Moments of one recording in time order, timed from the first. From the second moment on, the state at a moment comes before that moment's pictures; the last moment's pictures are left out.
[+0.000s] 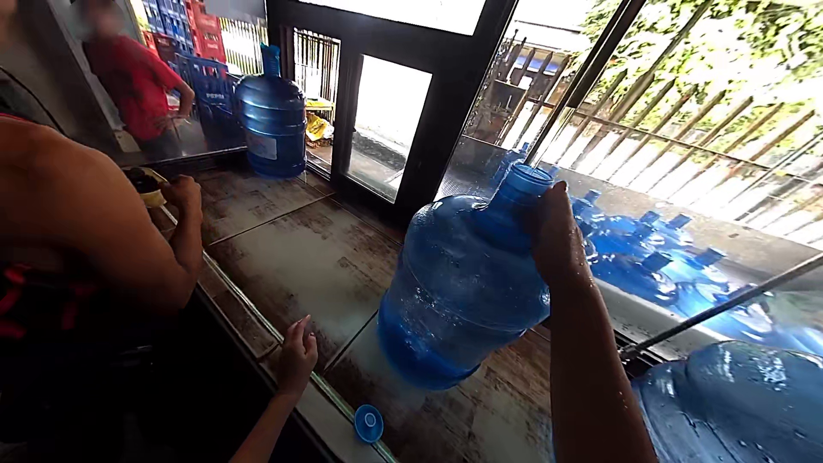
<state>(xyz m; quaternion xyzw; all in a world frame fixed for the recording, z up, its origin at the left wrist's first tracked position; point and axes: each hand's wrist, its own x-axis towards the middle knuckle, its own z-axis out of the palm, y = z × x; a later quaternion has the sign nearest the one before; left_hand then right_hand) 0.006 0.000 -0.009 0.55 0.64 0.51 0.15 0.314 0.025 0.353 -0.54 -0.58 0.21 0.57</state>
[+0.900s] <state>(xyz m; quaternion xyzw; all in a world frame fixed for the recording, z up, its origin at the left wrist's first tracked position) -0.001 -0.001 -0.014 0.60 0.62 0.48 0.17 0.319 0.023 0.352 -0.53 -0.61 0.22 0.55</state>
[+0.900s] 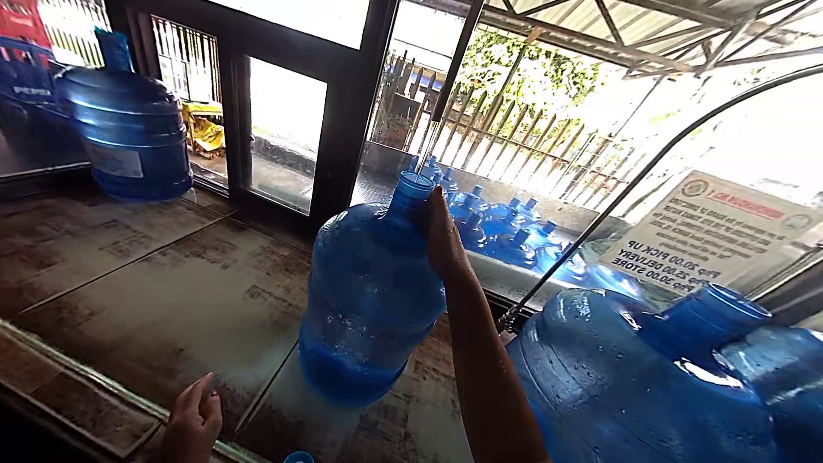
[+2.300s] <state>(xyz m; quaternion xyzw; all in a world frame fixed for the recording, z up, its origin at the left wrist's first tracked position) -0.002 0.003 -0.022 0.61 0.61 0.48 0.14 0.323 0.043 0.348 -0.49 -0.61 0.24 0.58</state>
